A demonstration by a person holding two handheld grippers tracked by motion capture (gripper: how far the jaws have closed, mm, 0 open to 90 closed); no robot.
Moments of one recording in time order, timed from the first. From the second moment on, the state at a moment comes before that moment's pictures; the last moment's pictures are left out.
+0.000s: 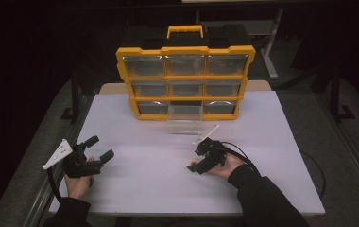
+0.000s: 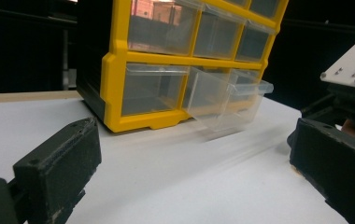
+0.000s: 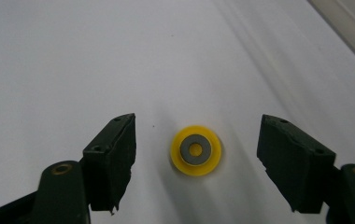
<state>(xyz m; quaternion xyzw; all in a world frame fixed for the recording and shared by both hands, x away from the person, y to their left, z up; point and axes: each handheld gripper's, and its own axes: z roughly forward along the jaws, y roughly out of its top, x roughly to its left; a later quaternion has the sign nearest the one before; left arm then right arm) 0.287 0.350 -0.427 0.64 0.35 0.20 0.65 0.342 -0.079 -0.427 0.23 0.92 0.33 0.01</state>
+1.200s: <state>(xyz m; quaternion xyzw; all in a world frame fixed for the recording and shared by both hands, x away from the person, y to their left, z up) 0.286 0.350 -0.427 0.64 0.35 0.20 0.65 0.340 -0.075 -0.438 0.24 0.92 0.31 0.04</state>
